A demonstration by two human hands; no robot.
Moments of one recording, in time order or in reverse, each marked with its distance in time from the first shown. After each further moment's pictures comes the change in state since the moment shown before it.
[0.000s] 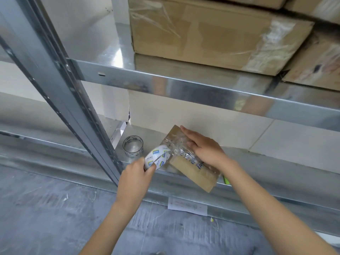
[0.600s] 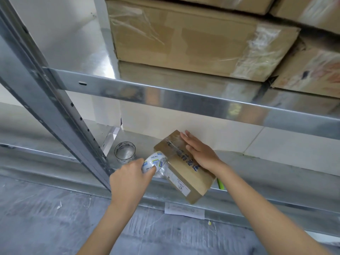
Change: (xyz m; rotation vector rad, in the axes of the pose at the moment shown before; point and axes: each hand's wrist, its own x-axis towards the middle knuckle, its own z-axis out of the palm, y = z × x) left_hand 0.012 0.026 -0.001 0.333 0.072 0.070; right_hand 0.015 0.039 0.010 0.233 -0.003 0.040
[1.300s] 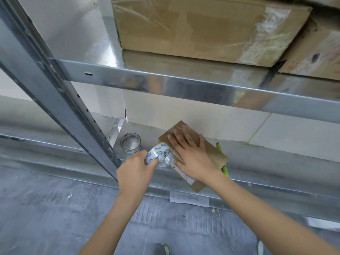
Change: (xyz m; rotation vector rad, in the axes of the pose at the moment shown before) left_hand -0.005 -0.012 0.015 -0.104 0.045 -0.053; right_hand -0.027 -0.031 0.049 -0.728 0.055 -0.214
